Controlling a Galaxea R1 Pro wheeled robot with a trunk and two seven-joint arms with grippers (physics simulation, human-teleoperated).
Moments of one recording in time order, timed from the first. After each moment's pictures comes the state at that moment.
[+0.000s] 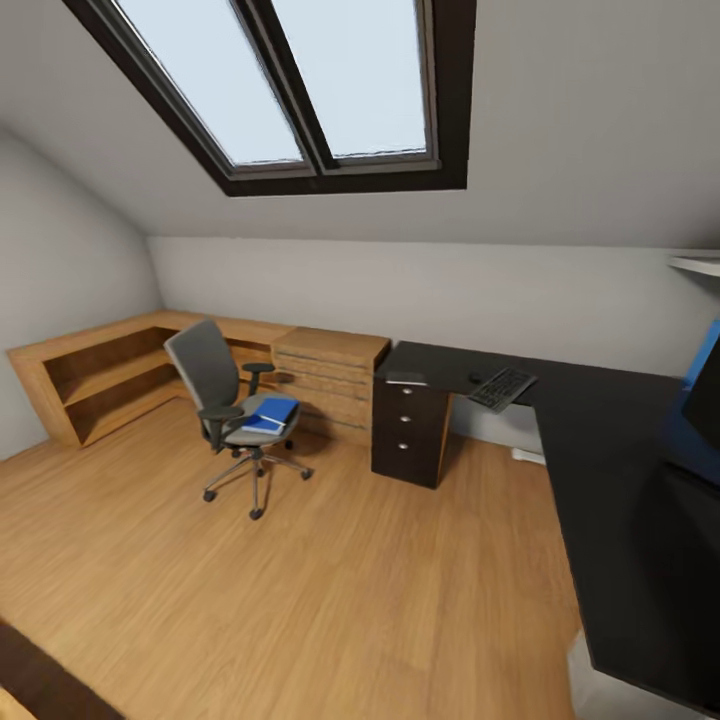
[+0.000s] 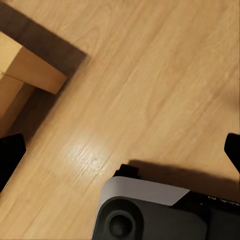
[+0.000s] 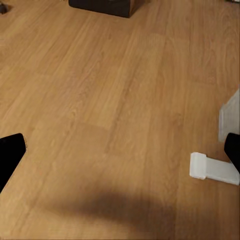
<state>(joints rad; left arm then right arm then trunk) 0.07 -0.08 -0.06 -0.63 0.13 -0.02 0.33 -0.02 0.13 0.04 -0.40 0.08 -0.63 -0.29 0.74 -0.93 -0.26</state>
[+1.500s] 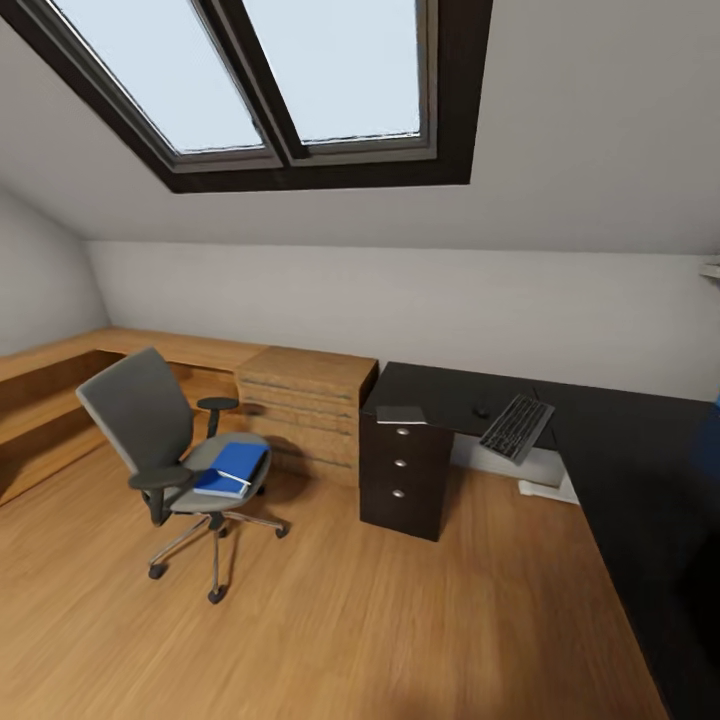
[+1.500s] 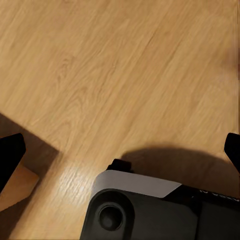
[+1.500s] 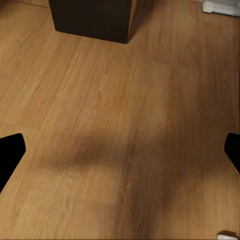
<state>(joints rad) 0.07 -0.10 -0.06 -0.55 0.13 -0.10 0.33 -0.02 0.13 0.04 -0.37 0.09 -0.64 -0.29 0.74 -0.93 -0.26</state>
